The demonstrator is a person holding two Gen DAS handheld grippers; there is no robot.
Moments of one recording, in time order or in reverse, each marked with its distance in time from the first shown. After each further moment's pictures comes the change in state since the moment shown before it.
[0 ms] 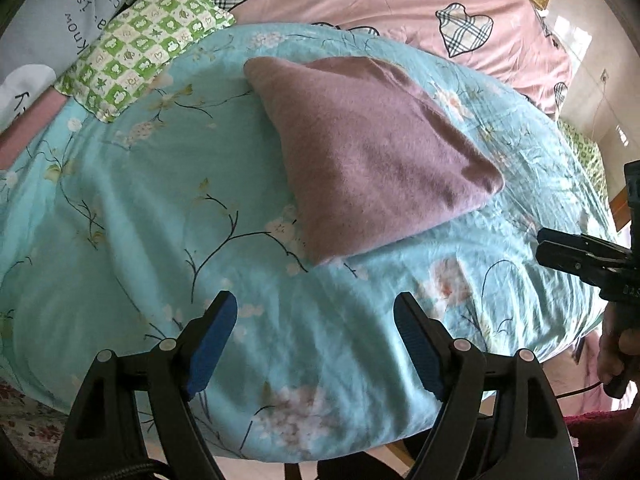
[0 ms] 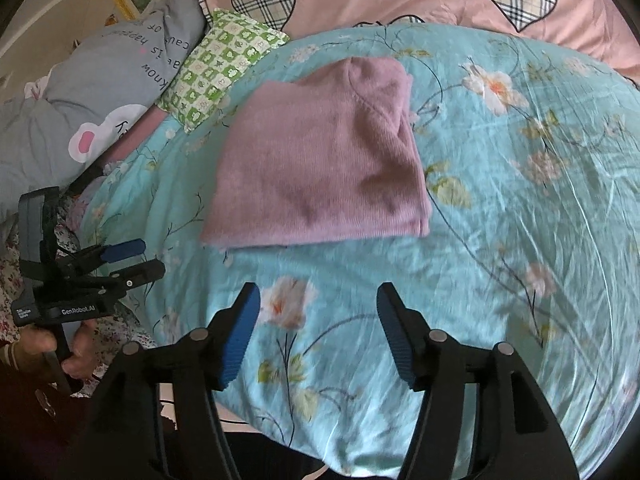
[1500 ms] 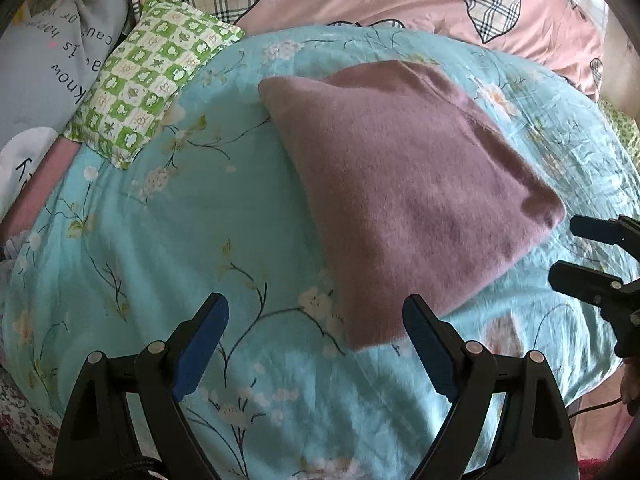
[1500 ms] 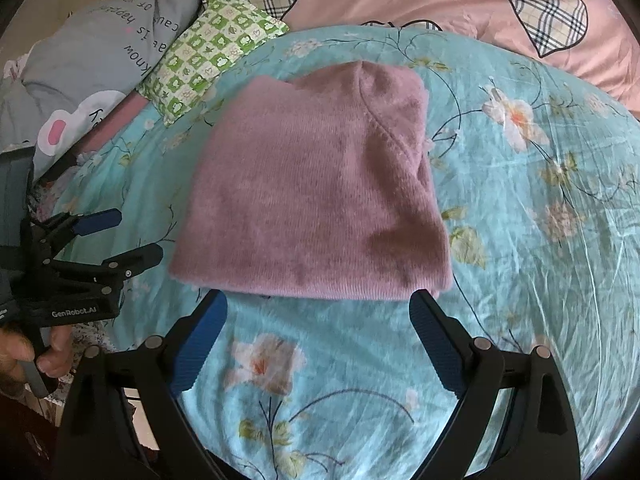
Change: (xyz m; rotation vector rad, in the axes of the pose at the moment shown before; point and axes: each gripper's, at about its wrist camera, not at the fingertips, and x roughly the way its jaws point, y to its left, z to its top) left arm 0.035 -0.010 0.061 0.063 0.022 0.195; right arm 0.044 0.017 0.049 -0.076 0.029 -0.091
